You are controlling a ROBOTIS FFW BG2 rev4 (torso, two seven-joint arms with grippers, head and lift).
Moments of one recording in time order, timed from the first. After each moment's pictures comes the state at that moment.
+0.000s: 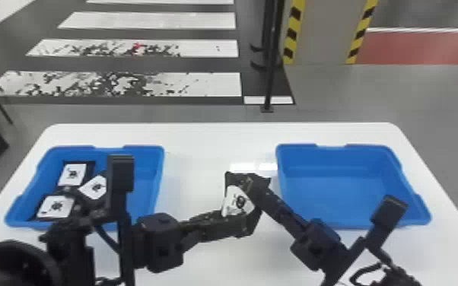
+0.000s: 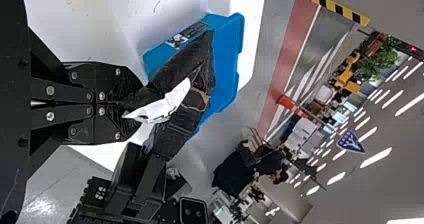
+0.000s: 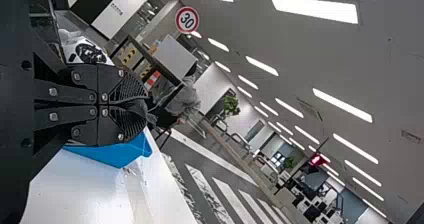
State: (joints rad) left arm 0.26 0.19 0.02 -2.34 0.59 1.17 -0.53; right arm 0.41 -0.04 0.04 -2.04 -0.77 0.52 0.57
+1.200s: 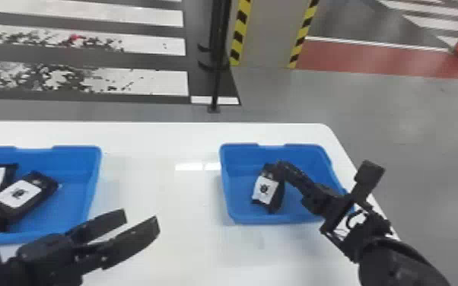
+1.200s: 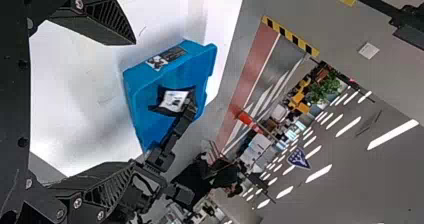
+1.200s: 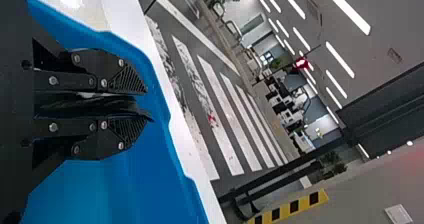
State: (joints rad) left arm 0.44 0.16 0.16 -2.38 0.68 1.00 -0.52; right arm 0.08 -0.13 -0.25 -1.60 -0.50 0.43 0.49
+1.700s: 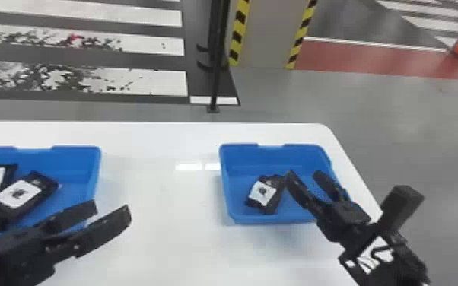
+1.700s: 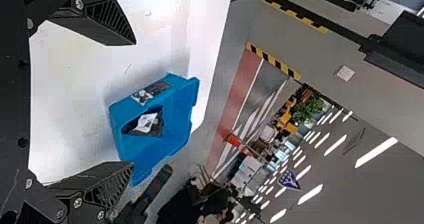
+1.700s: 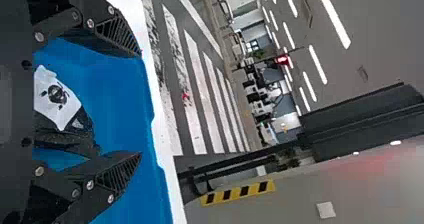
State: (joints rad) left arm 0.43 0.16 0.24 -2.38 0.65 0.99 -0.51; right arm 0.38 -0.04 -0.26 -1.97 -0.35 0.25 0.43
